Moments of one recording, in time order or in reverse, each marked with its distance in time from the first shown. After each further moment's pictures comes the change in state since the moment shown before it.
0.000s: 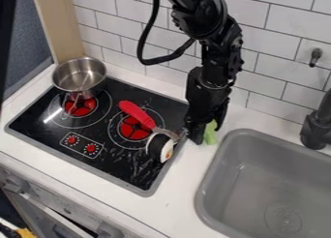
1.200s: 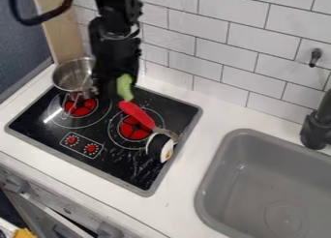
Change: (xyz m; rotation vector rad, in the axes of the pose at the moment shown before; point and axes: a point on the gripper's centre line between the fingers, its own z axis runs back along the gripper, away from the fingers) arm 0.128 0.087 0.062 -0.049 -0.118 0.241
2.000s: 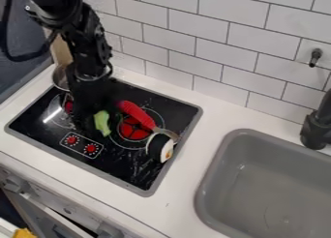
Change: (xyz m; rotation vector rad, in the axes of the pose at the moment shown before) arm 0.013 0.032 -0.067 0.088 0.080 0.004
